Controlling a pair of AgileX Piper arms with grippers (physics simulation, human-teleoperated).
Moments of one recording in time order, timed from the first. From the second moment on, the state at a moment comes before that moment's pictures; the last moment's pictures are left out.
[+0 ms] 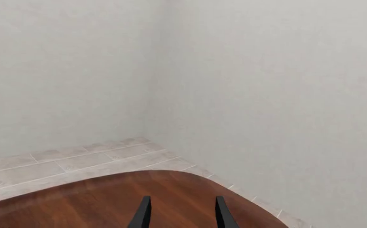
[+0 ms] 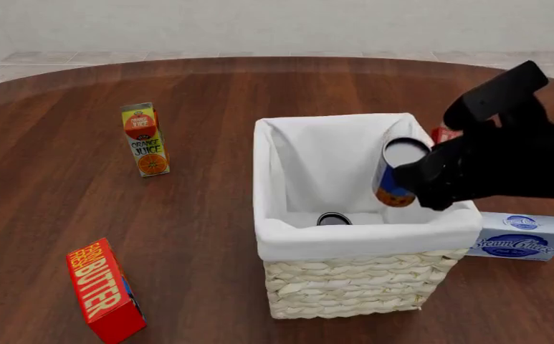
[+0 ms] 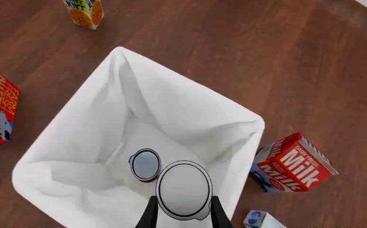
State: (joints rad) left arm -0.84 1.09 -1.30 -0.01 -0.23; right arm 0.47 0.99 -0.82 0.60 -0.13
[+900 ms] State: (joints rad) left arm -0.84 1.09 -1.31 -0.01 -0.23; right arm 0.46 0.97 -0.85 0.62 -0.12
